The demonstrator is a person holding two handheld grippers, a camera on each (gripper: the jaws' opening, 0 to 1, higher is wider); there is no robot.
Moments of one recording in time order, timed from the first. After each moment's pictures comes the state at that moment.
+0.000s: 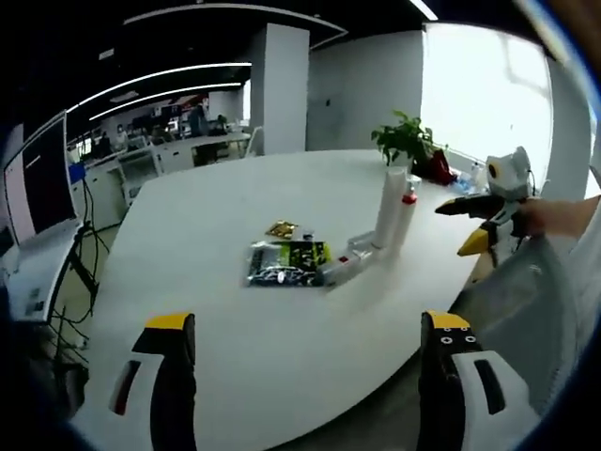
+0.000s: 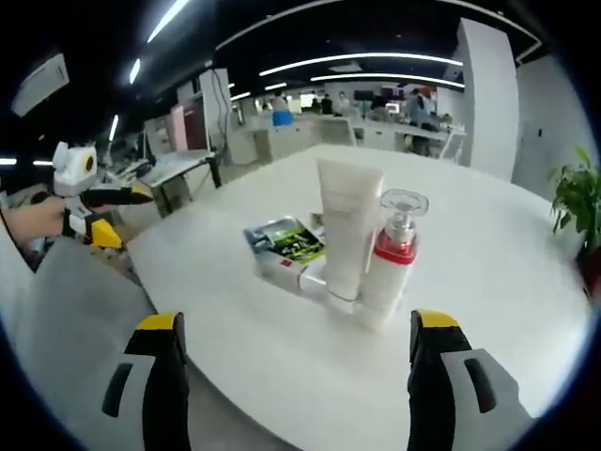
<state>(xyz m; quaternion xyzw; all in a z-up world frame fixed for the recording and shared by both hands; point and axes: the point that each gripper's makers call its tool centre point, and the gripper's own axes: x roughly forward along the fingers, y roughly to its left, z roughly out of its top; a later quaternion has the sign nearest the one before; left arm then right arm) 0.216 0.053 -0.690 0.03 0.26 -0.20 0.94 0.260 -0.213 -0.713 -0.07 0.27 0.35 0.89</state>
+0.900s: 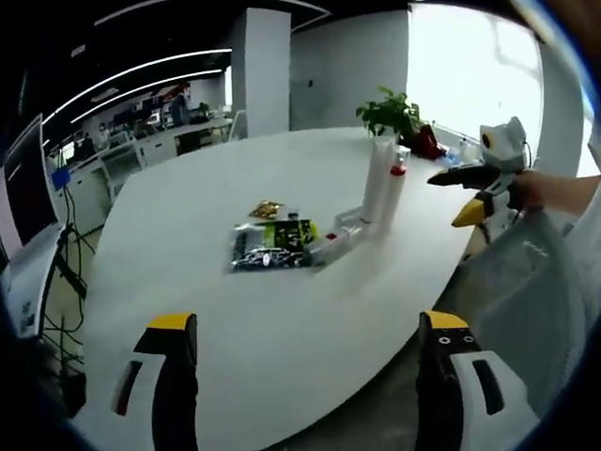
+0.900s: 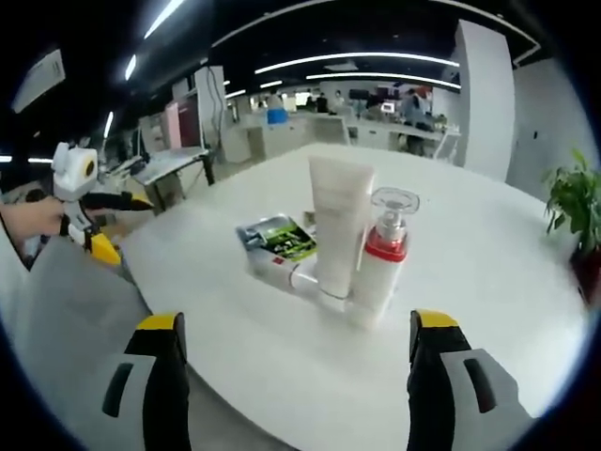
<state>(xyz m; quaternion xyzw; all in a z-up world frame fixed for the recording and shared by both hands) 0.219 0.039 -0.715 0.07 0.30 -0.24 0.92 0.264 -0.219 -0.713 -0.08 0.27 0.34 0.90</state>
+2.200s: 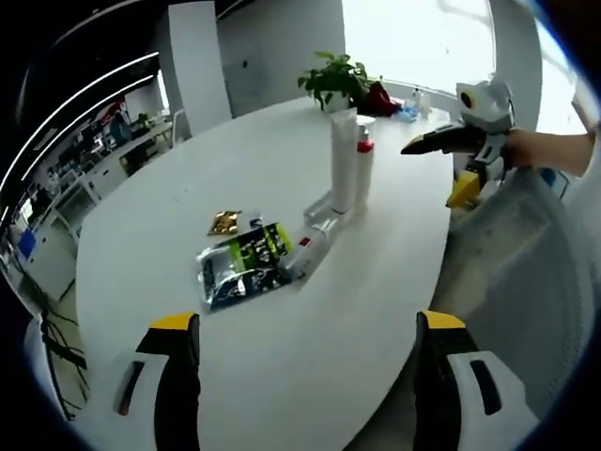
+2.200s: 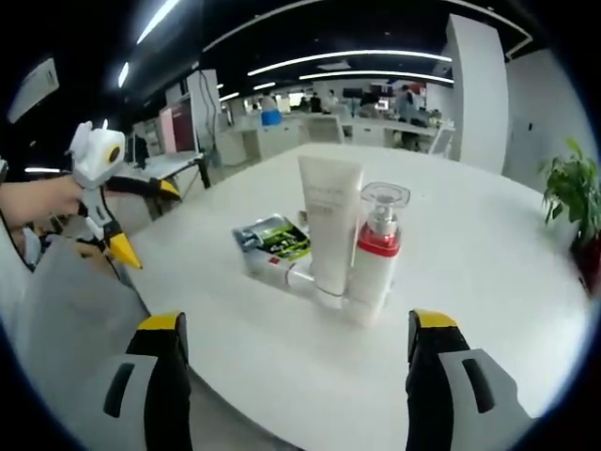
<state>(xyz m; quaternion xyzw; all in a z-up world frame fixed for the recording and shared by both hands) 0.261 -0.001 -0.718 0.19 0.33 -0.35 0.86 0.263 -0.223 -0.715 -0.07 0.27 0.33 0.90</state>
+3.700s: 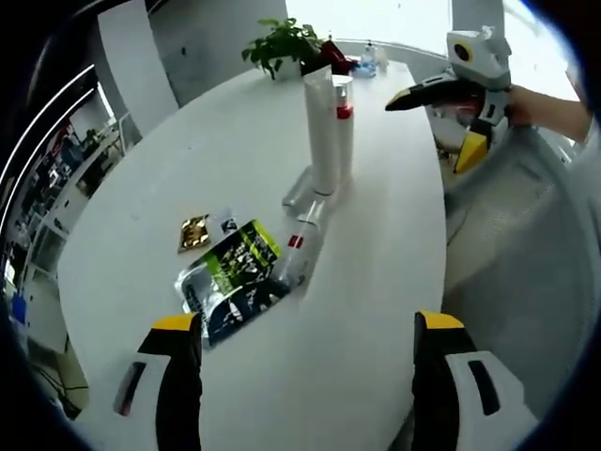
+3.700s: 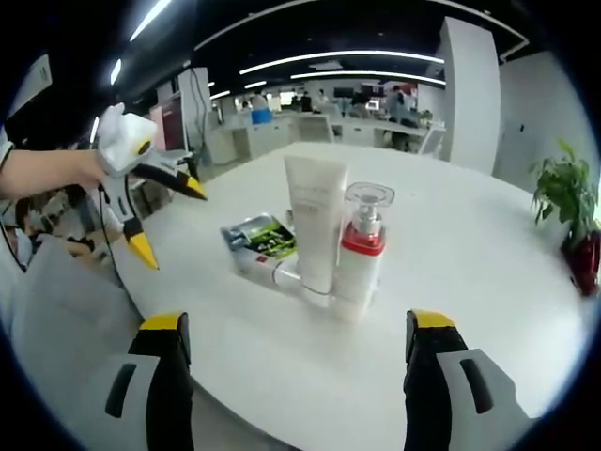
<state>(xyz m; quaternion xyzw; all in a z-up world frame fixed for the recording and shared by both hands) 0.300 -0.025 -0.742 0.27 0.37 -0.42 0.78 0.268 -0.234 -0.717 -0.08 0.28 0.31 0.91</state>
